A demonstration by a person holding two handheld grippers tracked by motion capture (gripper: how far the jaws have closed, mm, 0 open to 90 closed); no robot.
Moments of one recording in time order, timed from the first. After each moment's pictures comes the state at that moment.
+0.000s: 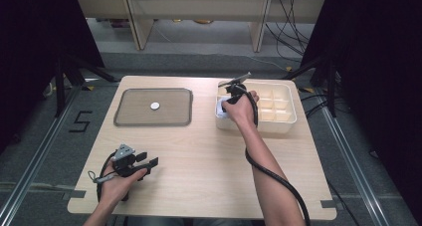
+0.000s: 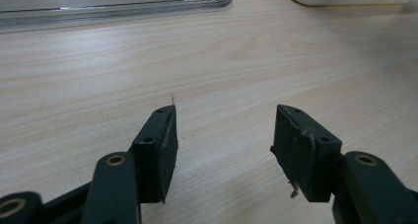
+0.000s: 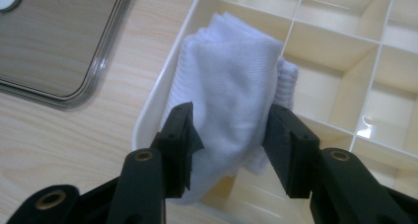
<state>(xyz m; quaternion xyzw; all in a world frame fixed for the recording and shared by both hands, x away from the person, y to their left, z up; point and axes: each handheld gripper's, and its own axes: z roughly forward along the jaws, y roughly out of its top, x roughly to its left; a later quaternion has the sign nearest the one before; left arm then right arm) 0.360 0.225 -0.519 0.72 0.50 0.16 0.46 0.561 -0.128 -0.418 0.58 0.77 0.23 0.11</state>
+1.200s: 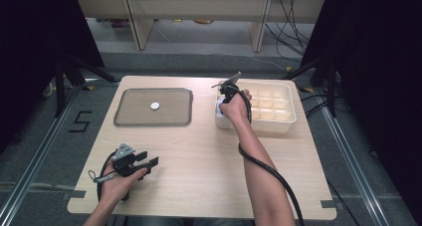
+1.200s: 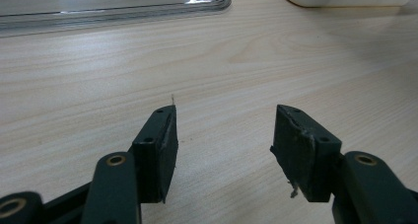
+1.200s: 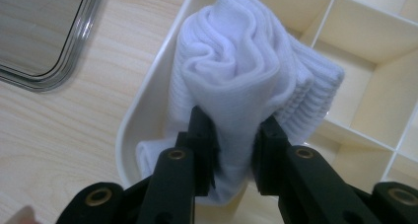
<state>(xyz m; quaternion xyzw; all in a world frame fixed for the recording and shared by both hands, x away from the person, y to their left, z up) 0.361 0.224 -0.518 0.71 0.49 0.16 0.47 0.582 -0.114 -0.434 0.57 0.80 0.17 0.08</state>
